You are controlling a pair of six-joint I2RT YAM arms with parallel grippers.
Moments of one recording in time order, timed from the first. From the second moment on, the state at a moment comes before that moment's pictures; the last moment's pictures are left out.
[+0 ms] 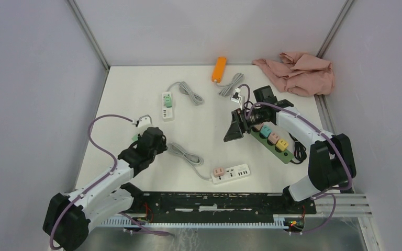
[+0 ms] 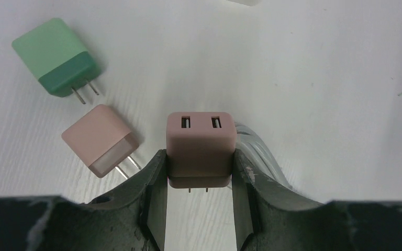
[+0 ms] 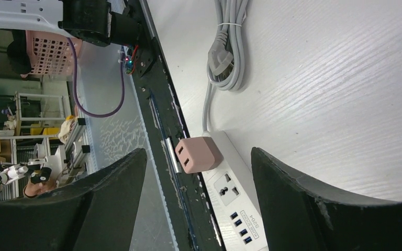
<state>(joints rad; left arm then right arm) -0.58 0.90 0.48 -0.35 -0.47 -0.70 0.34 1.54 1.08 -0.61 -1.05 -0.06</state>
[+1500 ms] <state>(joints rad) -0.53 0.61 0.45 -0.36 -0.23 -0.85 0.32 1.44 1.10 -0.75 -1.06 -0.33</state>
